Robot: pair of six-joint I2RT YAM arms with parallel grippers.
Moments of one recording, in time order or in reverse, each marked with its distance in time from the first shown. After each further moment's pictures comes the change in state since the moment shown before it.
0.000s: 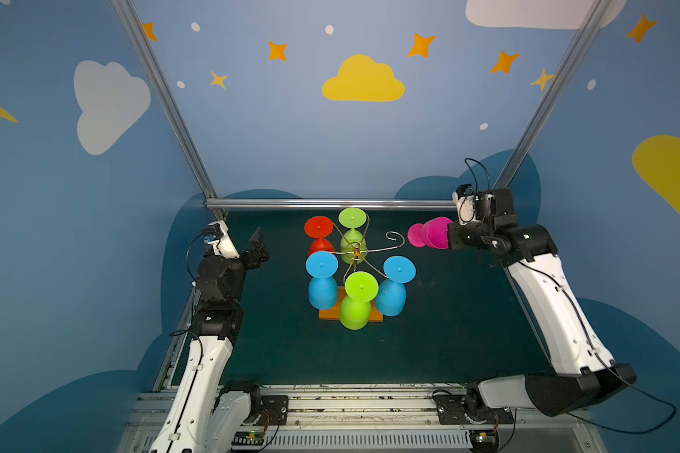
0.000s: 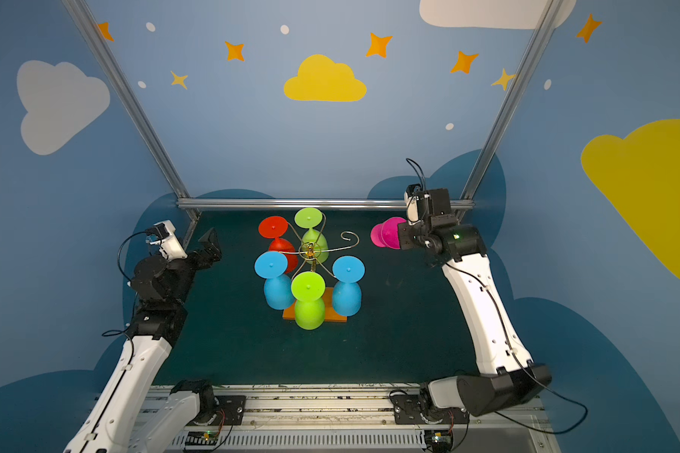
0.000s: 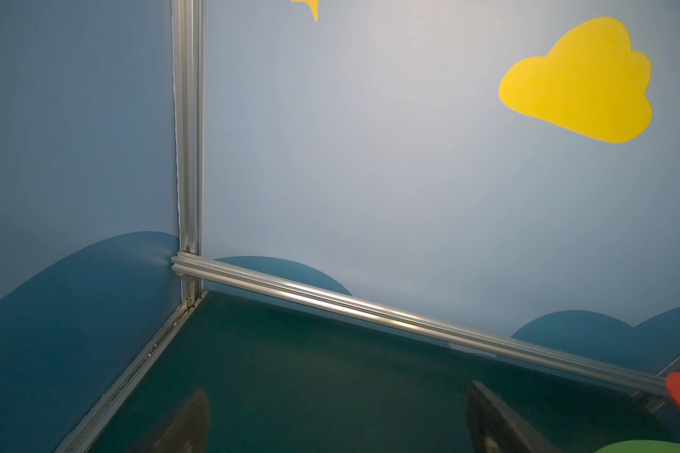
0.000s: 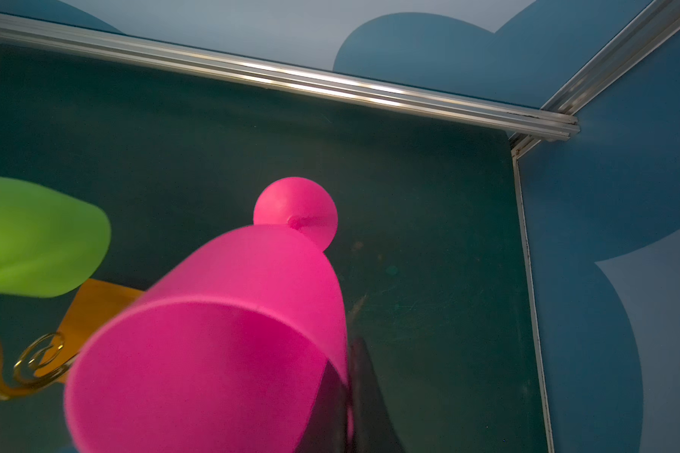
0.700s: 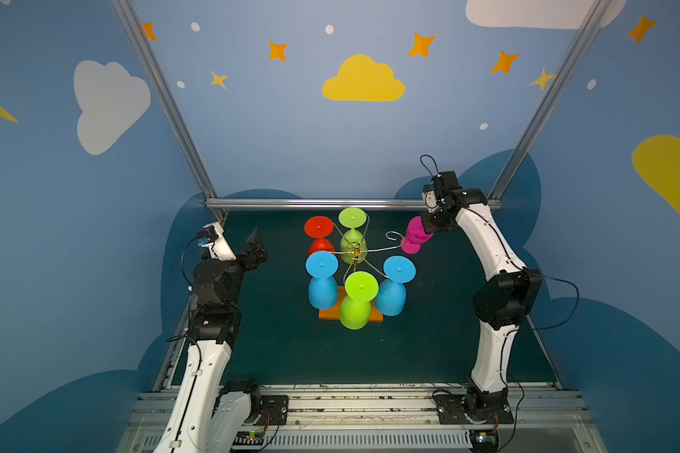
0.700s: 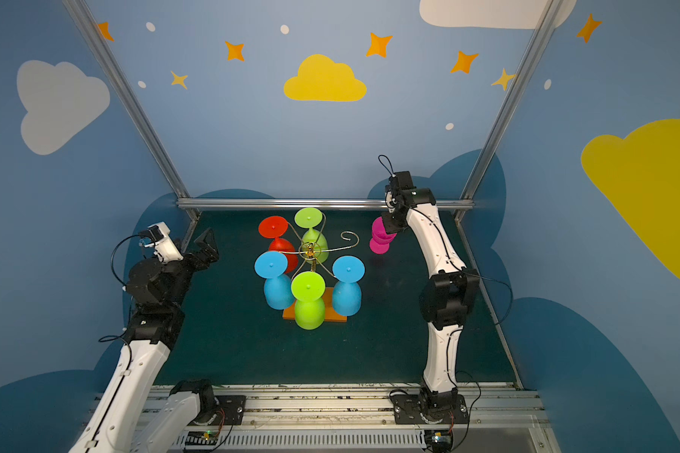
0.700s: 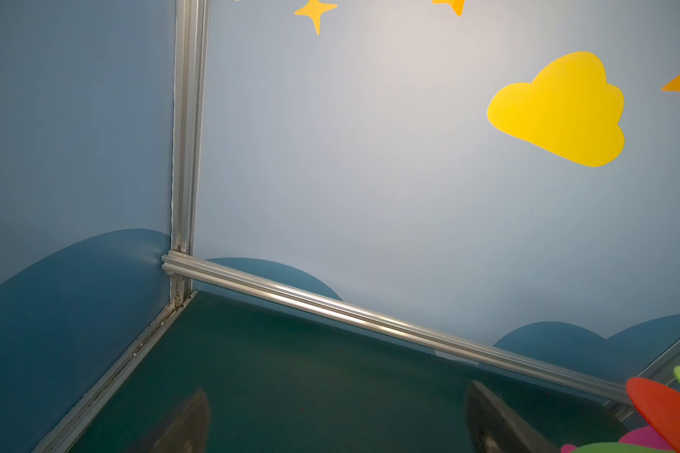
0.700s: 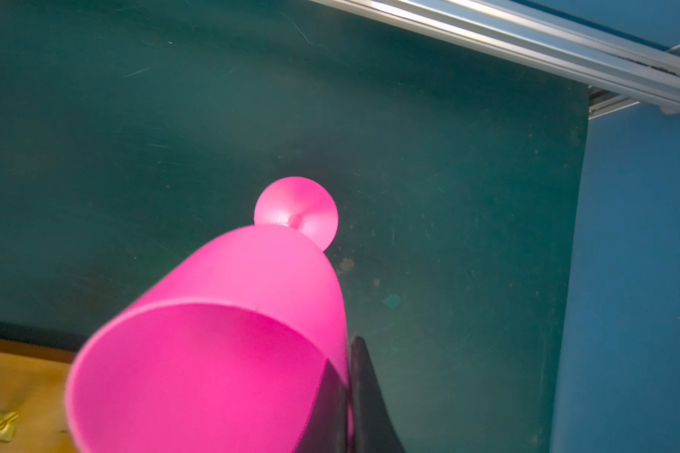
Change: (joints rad) left arm 0.019 -0.021 -0.006 0.000 0.030 -0.035; right arm -0.029 0.601 0.436 -0.125 0.014 -0.062
